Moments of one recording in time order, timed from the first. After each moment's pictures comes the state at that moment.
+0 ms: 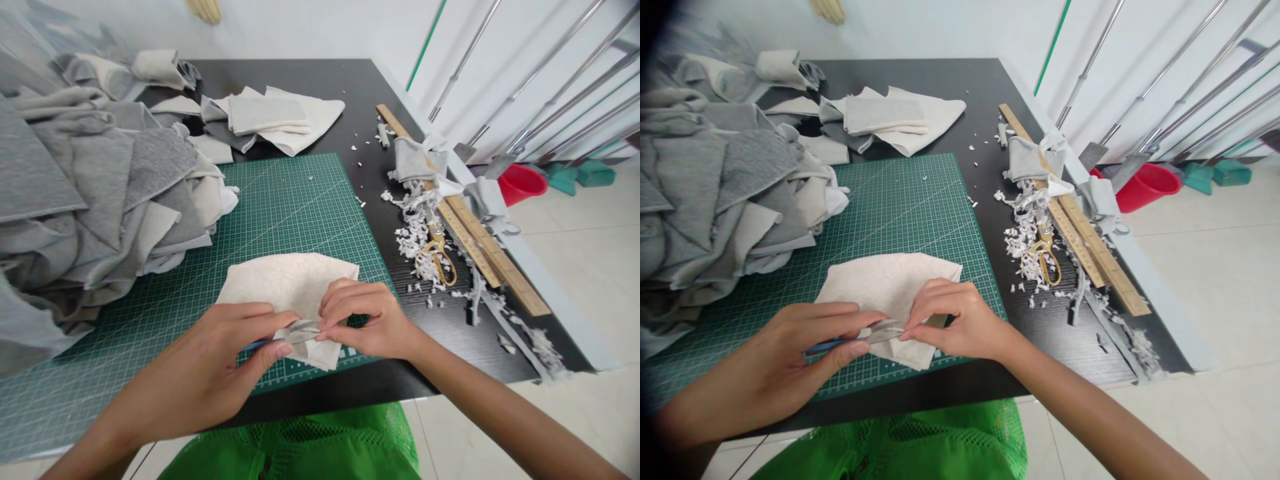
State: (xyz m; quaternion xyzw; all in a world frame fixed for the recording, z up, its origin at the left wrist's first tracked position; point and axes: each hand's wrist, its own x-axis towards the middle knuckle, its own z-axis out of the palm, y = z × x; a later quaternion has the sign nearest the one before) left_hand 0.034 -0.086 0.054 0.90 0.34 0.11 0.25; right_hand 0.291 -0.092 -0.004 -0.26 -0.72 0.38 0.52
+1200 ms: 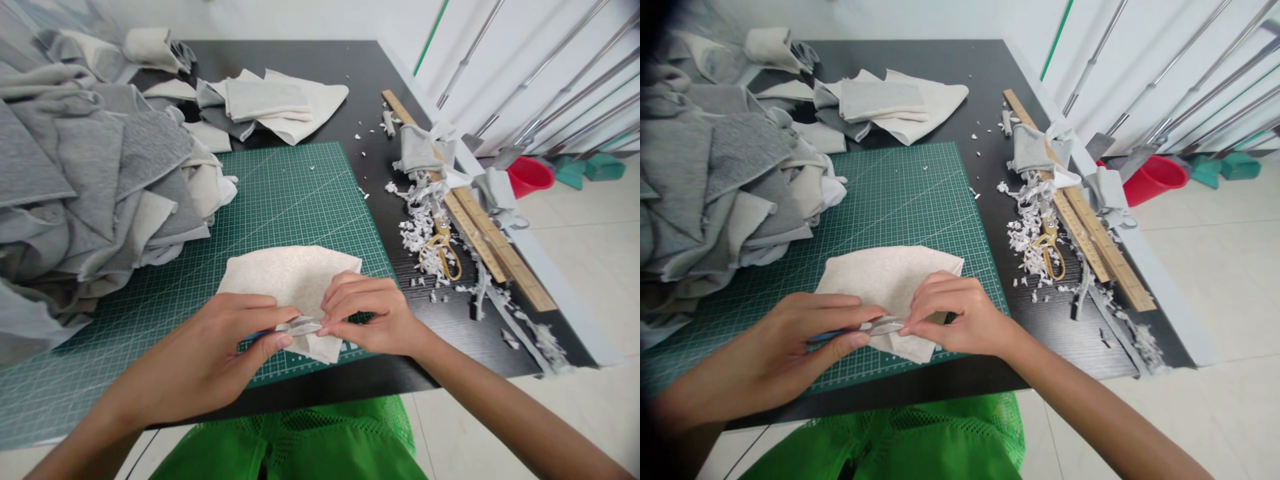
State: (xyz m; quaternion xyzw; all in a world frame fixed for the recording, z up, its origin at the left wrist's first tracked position) left_hand 0.037 -0.075 0.056 0.90 0.30 0.10 0.30; right_hand 0.291 -0.092 -0.001 -0.25 -0.73 0.36 0.52
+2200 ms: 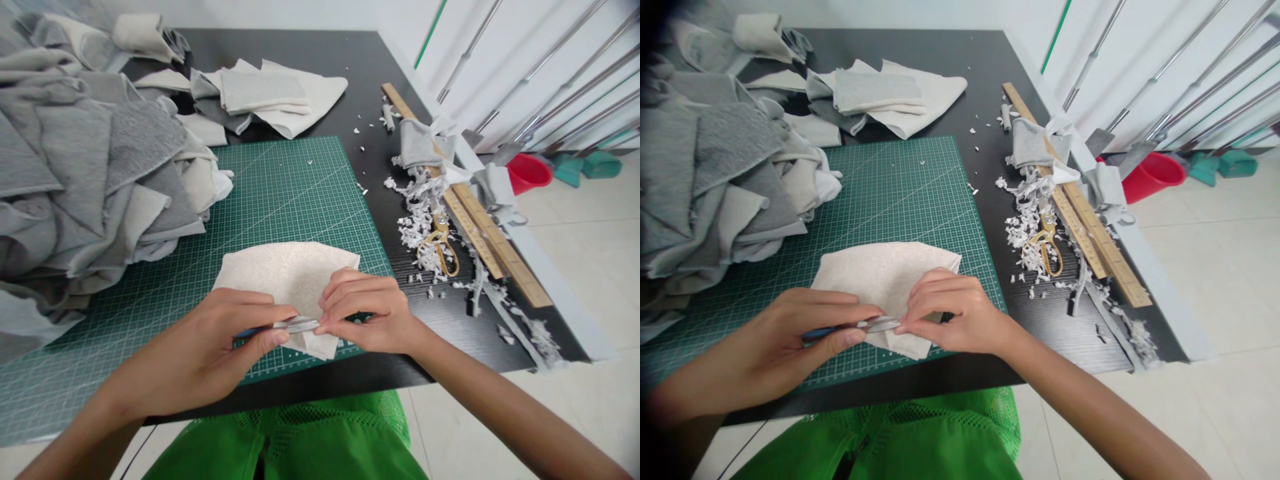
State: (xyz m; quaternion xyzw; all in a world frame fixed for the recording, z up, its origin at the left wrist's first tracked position) left_hand 0.036 -0.075 0.052 0.91 0.29 0.12 0.28; right_hand 0.291 -0.094 0.000 -0.25 -0.73 0.34 0.53
